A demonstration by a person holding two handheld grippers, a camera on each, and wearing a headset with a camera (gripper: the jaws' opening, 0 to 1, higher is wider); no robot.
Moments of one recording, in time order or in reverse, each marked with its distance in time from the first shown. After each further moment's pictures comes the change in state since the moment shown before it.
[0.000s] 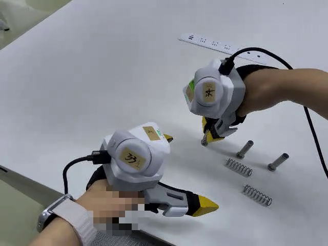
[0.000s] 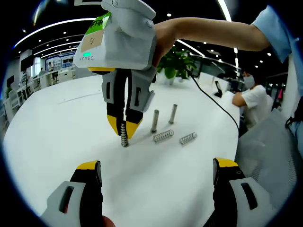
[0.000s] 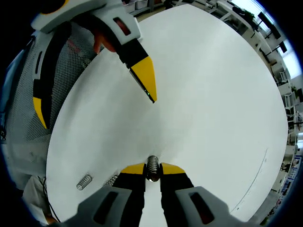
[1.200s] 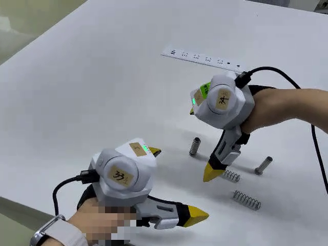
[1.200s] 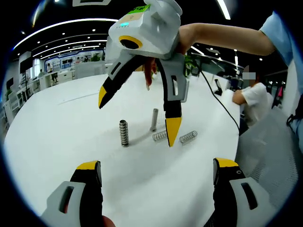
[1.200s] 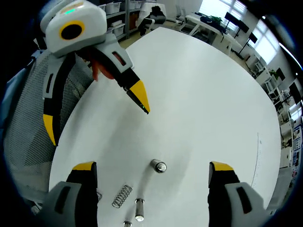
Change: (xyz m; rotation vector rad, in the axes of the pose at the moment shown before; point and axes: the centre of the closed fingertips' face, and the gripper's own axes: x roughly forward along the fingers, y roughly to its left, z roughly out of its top) left arm 0.000 0.001 -0.004 0.015 0.010 0.004; right arm -0.027 0.008 0.005 0.184 -0.260 -0.132
